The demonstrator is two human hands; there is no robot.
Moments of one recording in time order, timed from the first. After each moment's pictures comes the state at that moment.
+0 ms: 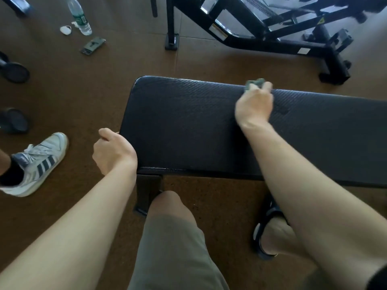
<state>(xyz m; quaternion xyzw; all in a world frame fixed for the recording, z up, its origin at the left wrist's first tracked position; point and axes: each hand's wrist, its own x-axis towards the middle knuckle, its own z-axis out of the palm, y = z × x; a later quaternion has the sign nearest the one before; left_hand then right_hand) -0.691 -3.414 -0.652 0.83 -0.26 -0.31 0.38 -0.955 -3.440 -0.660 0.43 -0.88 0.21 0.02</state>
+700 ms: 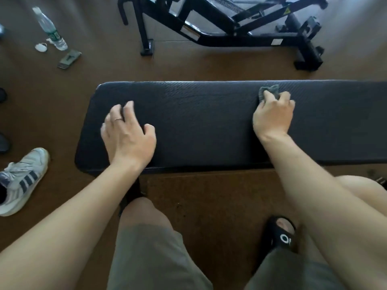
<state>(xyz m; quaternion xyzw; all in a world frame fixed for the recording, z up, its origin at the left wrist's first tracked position) -0.771 -3.390 -0.639 0.67 -0.72 -0.14 0.14 -1.082 -3.342 -0.677 0.38 -0.90 0.19 0.06</state>
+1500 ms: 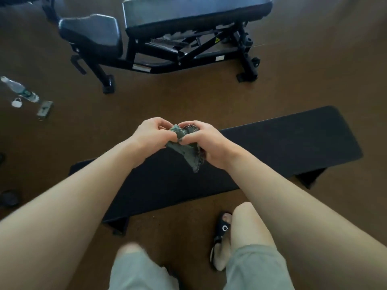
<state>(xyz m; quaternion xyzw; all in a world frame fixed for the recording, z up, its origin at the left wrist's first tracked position) -1.053 -3.405 -0.336 0.55 -0.66 -0.52 -0.01 -1.198 -3.312 -0.375 0.22 -0.61 0.43 -0.63</state>
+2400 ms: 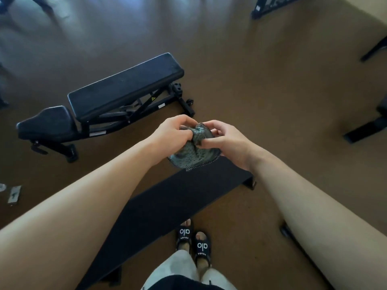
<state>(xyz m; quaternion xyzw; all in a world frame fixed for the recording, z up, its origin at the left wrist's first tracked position) -1.332 -3.335 -0.023 0.34 -0.78 -0.53 -0.07 -1.441 -3.185 -0.054 0.20 -0.66 0.53 -0.49</state>
